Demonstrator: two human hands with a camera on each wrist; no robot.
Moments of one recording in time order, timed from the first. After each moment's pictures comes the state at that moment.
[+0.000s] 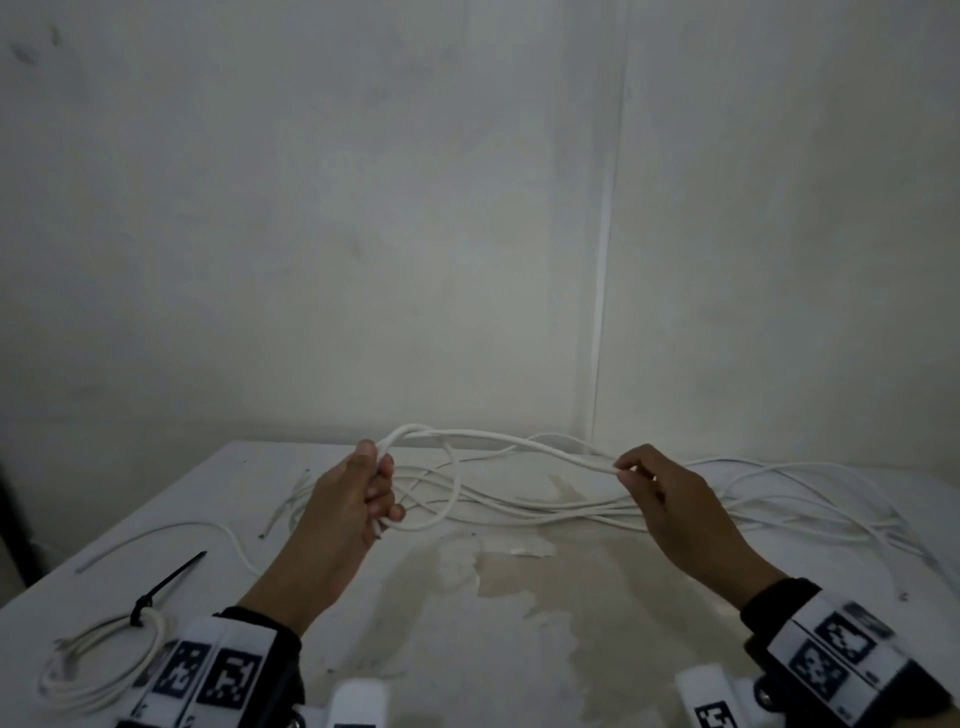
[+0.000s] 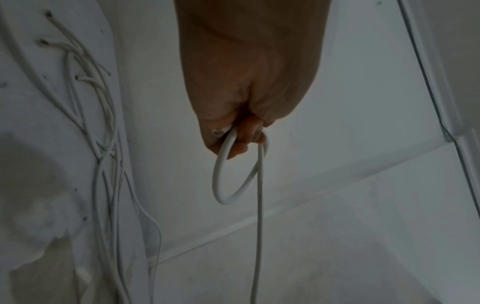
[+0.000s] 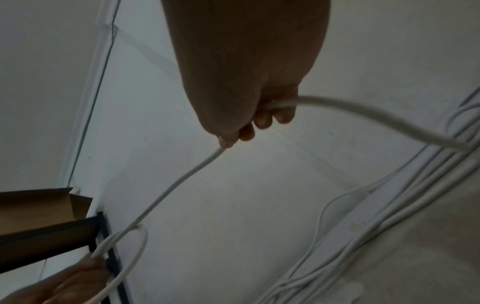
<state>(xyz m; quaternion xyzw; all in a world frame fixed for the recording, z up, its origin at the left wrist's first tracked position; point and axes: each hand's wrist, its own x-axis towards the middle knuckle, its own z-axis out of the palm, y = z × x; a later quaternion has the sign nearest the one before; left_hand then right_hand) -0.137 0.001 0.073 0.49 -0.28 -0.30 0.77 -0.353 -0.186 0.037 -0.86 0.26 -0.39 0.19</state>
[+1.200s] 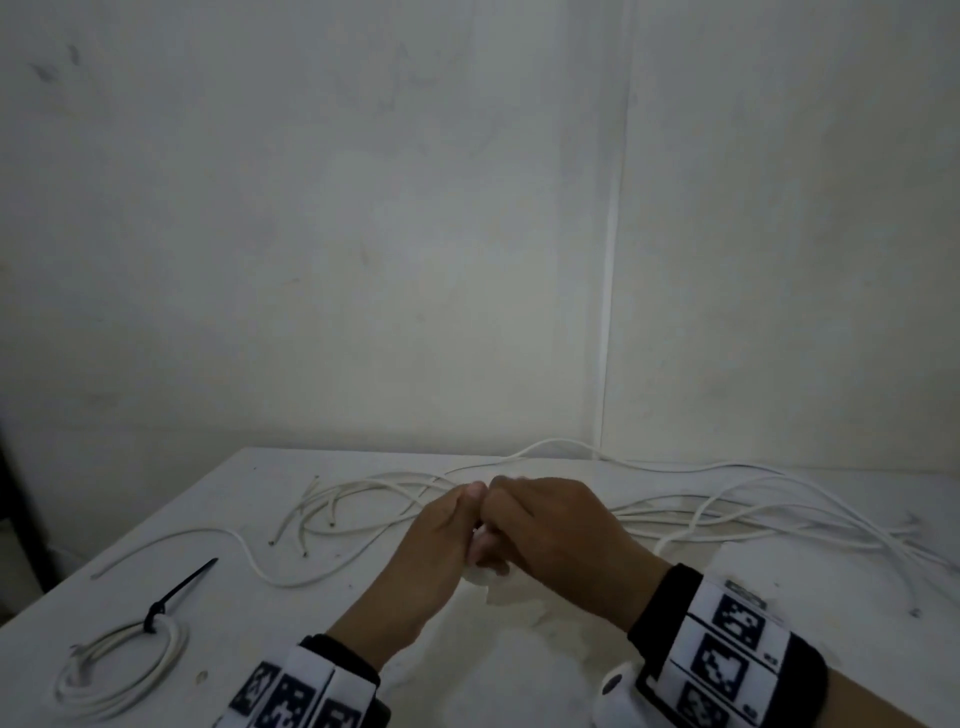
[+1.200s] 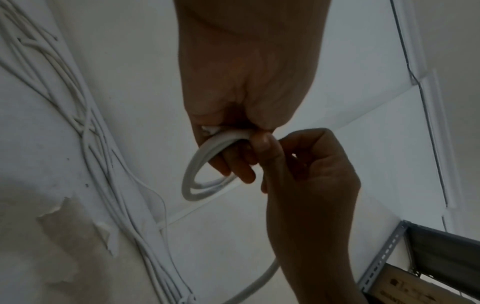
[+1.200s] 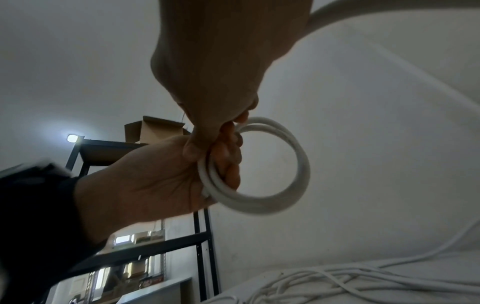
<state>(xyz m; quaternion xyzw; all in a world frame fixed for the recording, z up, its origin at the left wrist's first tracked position) -0.186 -0.006 0.063 0.65 -0.50 -0.18 0.54 -0.281 -0.112 0.062 -0.86 -0.10 -0.47 -0.16</state>
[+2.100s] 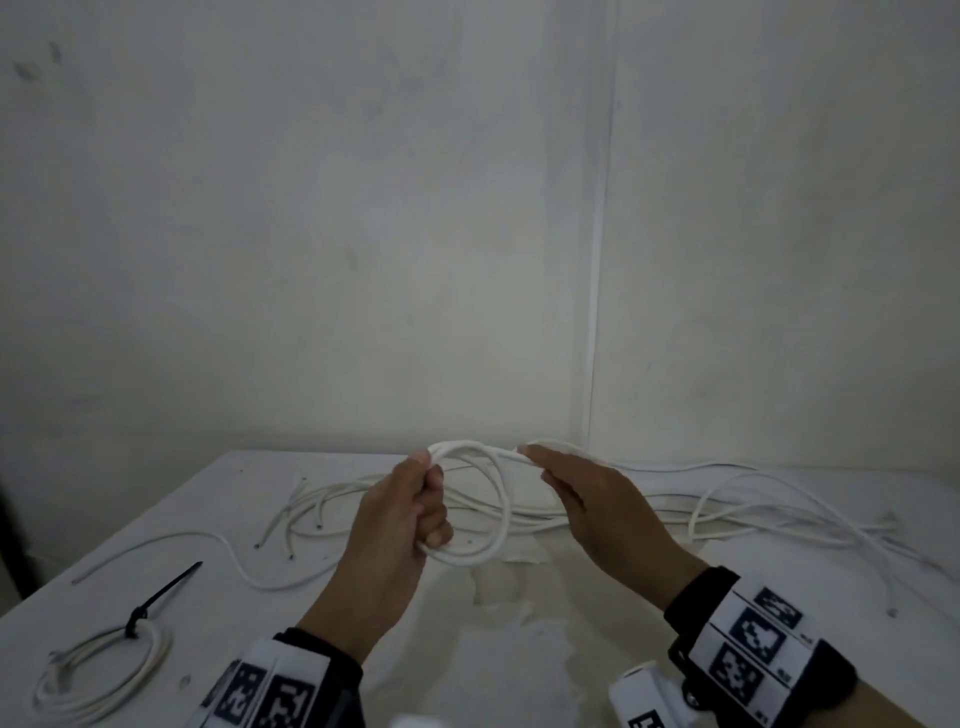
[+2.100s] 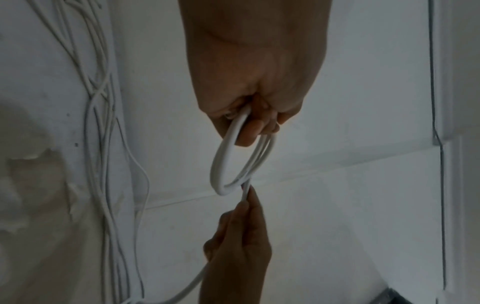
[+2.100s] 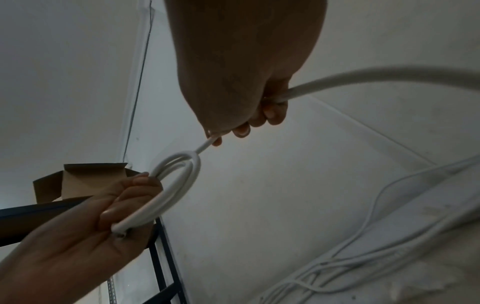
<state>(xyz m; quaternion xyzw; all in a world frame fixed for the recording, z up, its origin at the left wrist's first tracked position) -0.181 -0.010 0.077 0.45 -0.27 -0.35 0.78 -0.302 -0.164 0.034 -0.88 0.12 -0.44 0.11</state>
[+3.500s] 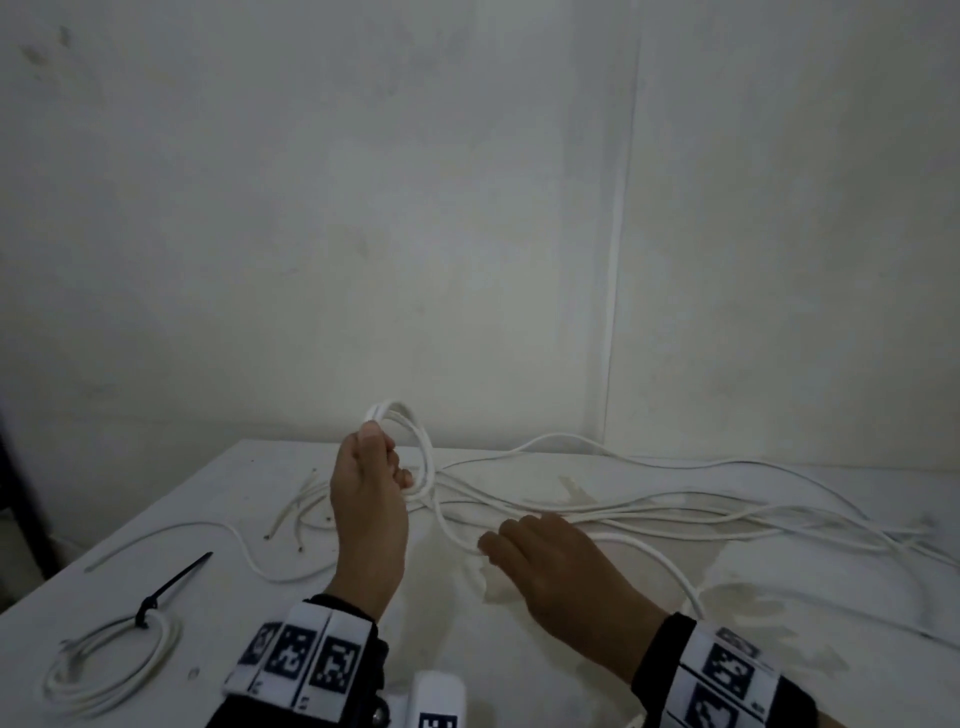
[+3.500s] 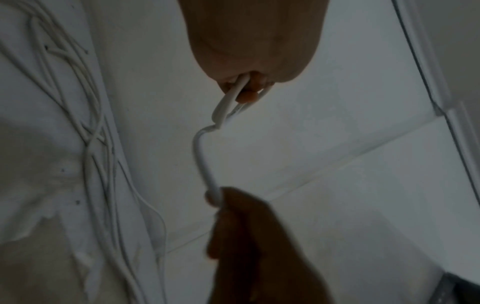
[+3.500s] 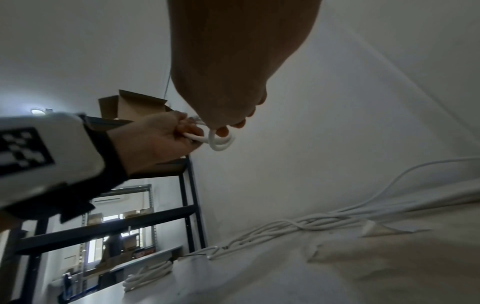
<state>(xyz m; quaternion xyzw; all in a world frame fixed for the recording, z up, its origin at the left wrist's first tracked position) -0.152 -0.034 0.067 0.52 -0.23 -0.04 0.82 -0.276 -0.135 -0.001 -0.88 -0.02 -0.41 -0.23</state>
